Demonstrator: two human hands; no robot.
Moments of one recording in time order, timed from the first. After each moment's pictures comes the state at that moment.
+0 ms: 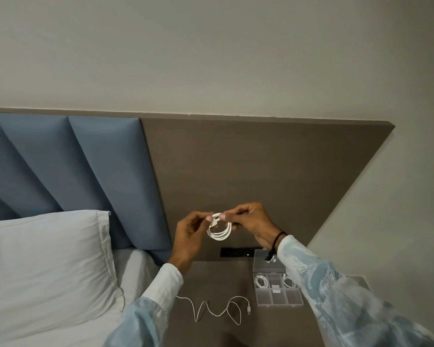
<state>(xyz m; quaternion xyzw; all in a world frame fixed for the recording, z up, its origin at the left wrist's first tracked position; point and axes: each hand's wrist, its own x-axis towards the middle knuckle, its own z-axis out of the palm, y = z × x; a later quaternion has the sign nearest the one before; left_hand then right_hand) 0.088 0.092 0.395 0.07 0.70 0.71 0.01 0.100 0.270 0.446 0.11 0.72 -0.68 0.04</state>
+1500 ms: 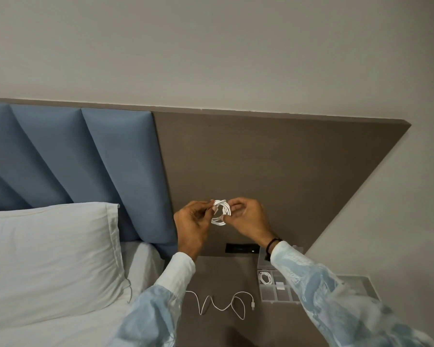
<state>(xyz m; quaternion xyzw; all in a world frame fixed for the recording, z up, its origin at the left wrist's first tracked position) 0.079 0.085 0.406 0.07 0.76 0.62 -0.17 0.093 0.243 0.429 0.08 0.87 -0.47 -0.06</state>
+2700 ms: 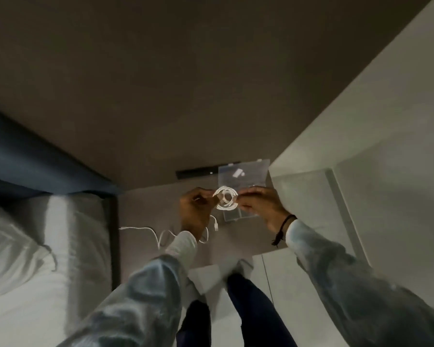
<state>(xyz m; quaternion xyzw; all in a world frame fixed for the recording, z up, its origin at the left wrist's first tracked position) 0.091 0.254 0.170 -0.11 0.68 0.69 0.20 0.140 0.424 0.222 0.42 0.62 -0.65 0.12</state>
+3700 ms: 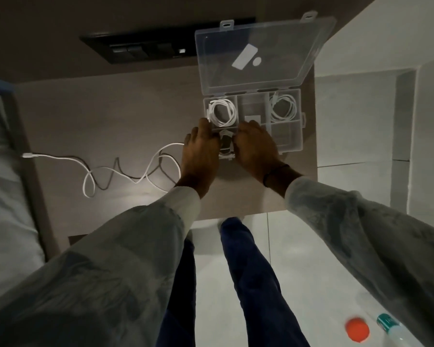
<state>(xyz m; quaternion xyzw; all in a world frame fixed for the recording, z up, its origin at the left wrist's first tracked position) 0.134 0.312 -0.095 0.15 0.94 0.20 0.21 0.157 0.453 -0.095 0.01 0.95 -0.18 0.24</state>
